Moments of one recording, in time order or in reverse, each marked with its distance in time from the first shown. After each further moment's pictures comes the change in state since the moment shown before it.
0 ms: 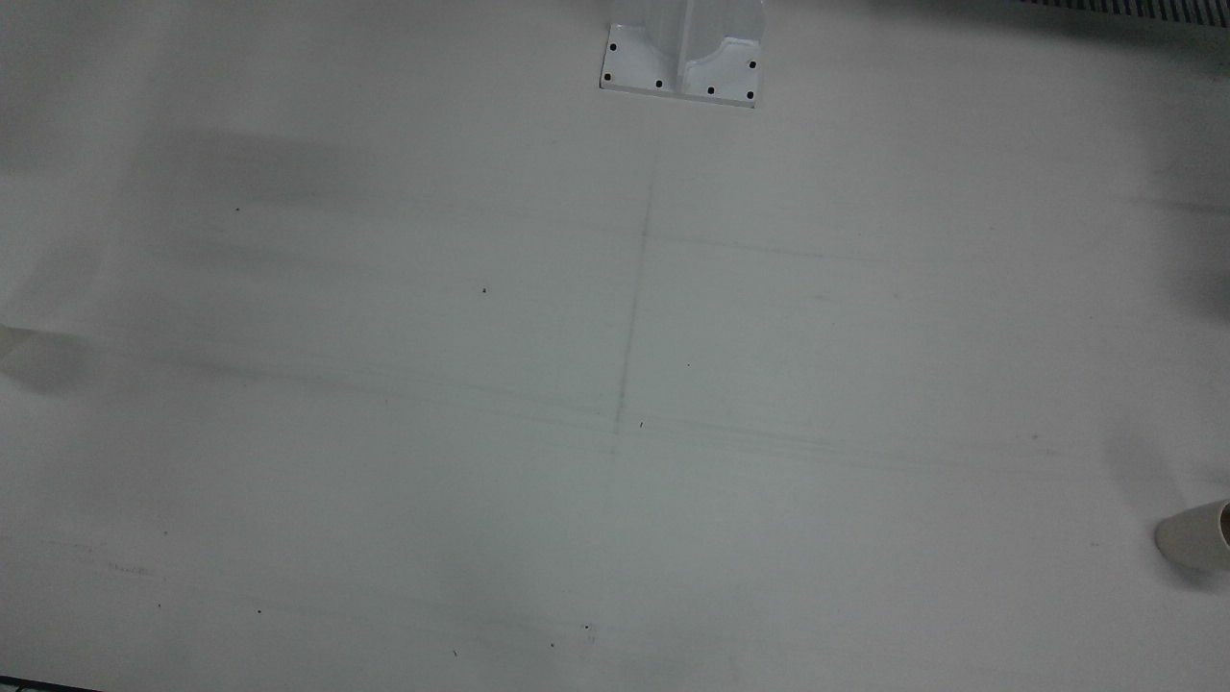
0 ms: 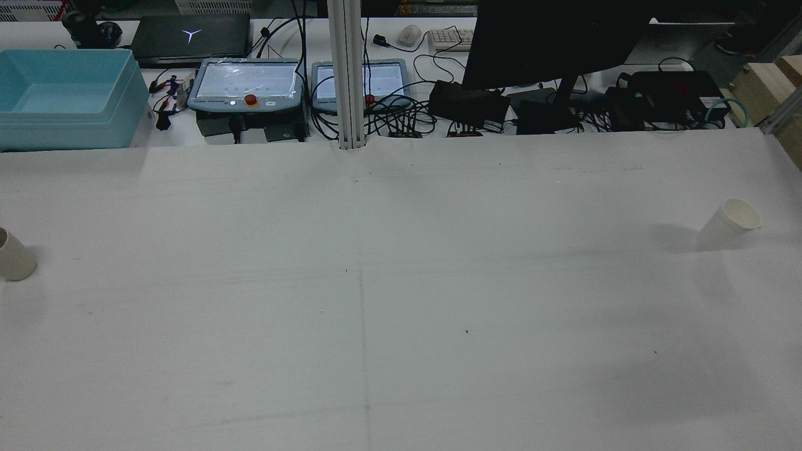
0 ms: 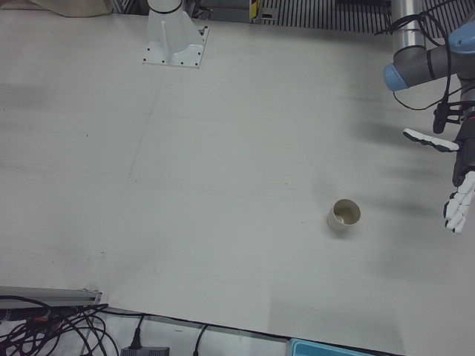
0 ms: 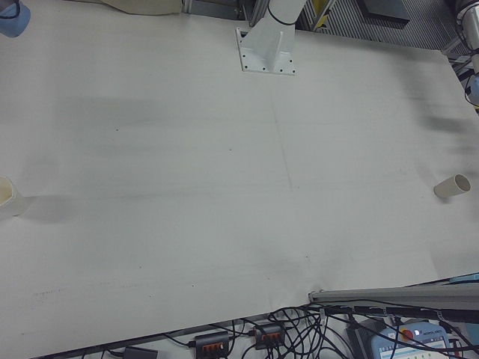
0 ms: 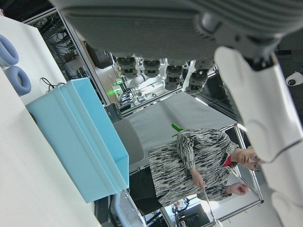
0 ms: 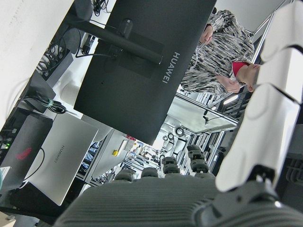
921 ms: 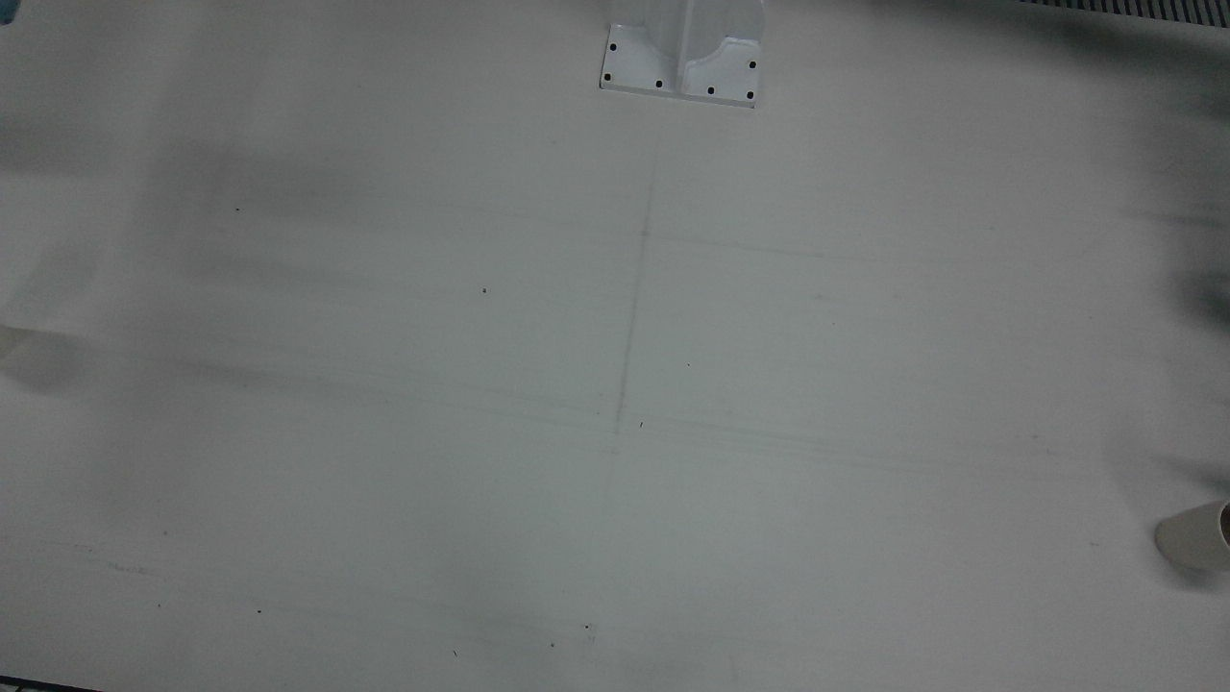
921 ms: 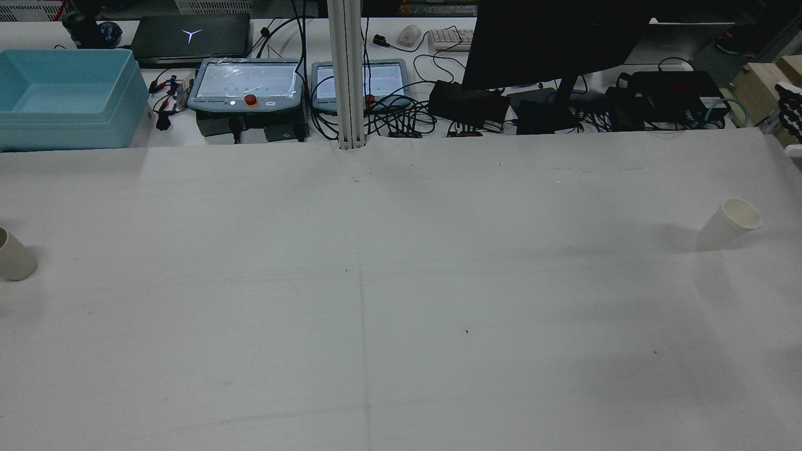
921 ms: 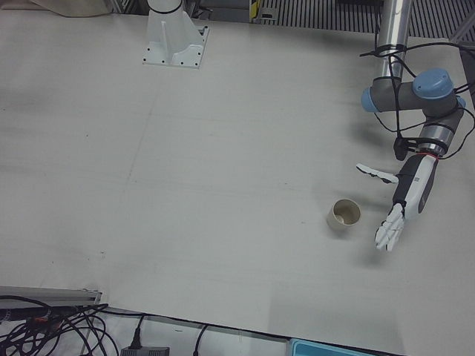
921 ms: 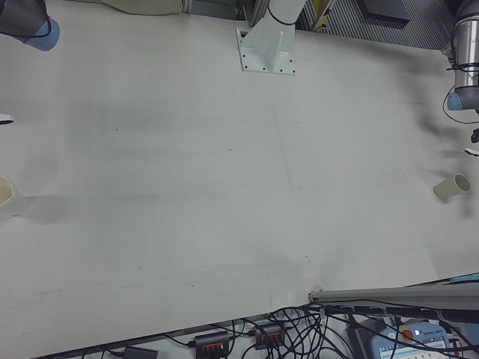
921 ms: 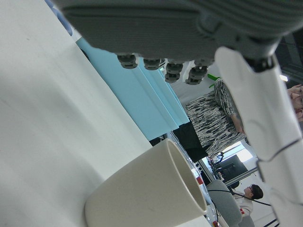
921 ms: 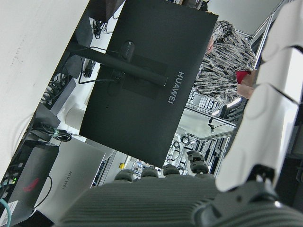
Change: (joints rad) left arm 0.226 -0.111 0.200 -0.028 -0.034 0.152; right arm -0.136 -0.003 0.014 -0.016 0.103 0.056
